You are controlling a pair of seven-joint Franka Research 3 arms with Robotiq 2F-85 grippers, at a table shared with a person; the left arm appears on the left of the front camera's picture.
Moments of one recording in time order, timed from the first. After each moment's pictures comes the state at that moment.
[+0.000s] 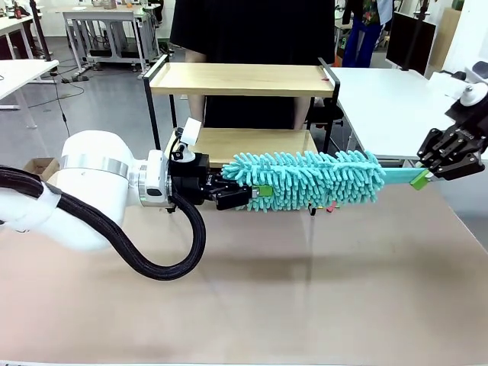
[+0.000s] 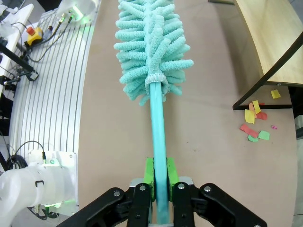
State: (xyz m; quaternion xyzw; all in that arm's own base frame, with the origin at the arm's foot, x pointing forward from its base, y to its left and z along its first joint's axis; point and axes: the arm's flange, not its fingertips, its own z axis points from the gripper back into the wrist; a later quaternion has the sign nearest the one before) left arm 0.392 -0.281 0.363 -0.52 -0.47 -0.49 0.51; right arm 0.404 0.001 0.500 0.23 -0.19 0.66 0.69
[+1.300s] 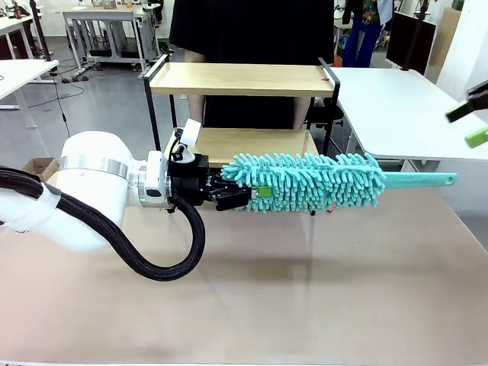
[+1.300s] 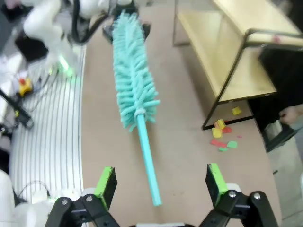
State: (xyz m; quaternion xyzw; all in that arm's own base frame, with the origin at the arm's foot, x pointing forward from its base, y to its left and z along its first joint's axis) left arm 0.392 -0.280 0.361 -0.52 -0.47 -0.48 0.52; right arm 0.373 -0.064 0.577 0.26 -0.32 0.56 0.71
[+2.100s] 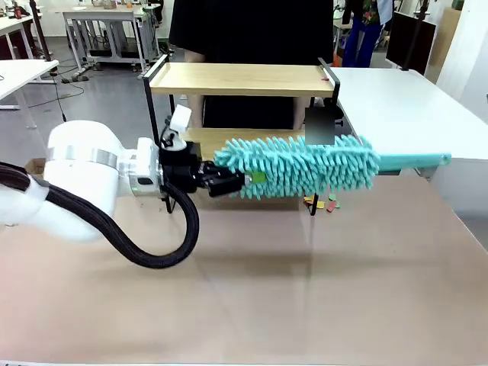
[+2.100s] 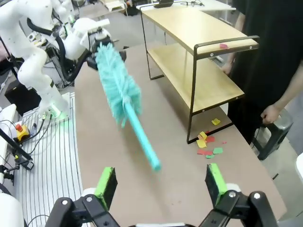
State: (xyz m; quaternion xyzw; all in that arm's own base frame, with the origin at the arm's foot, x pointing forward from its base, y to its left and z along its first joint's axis) left arm 0.401 -0.257 0.404 -0.51 -0.51 -0.47 0.50; right arm 0.363 -0.118 0.580 0.31 -0.39 0.47 0.73
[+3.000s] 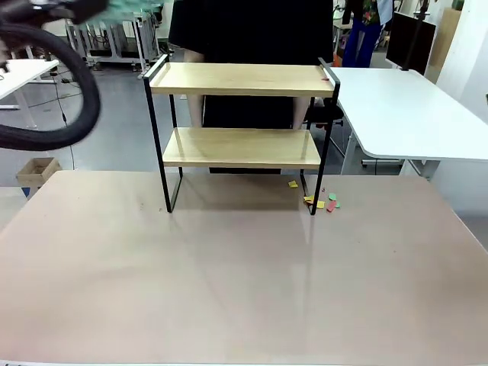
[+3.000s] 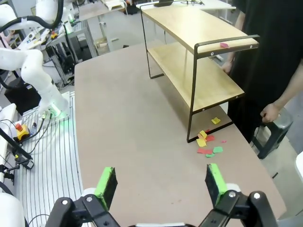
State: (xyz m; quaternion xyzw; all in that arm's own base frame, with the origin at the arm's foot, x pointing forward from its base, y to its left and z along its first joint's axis) left arm 0.344 -0.082 0.629 -0.26 -0.74 -0.33 0.53; right arm 0.362 -0.120 0.580 0.31 -0.39 0.47 0.73
